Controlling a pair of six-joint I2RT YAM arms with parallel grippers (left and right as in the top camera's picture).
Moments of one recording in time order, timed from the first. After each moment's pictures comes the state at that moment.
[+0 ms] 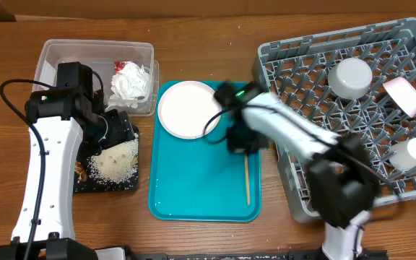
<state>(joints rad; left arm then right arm) 0.09 1.50 1.37 -1.31 0.12 -0.29 0.61 2.03 1.52 -1.23 -0.03 0.58</state>
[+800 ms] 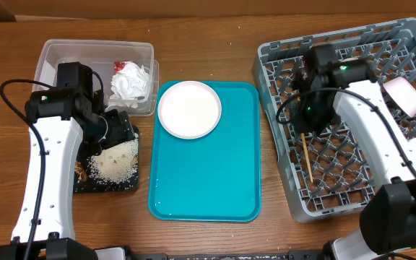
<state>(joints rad) 0.09 1.50 1.37 -1.31 0.12 -0.29 0.18 1.73 1.47 -1.28 -0.04 -0.01</state>
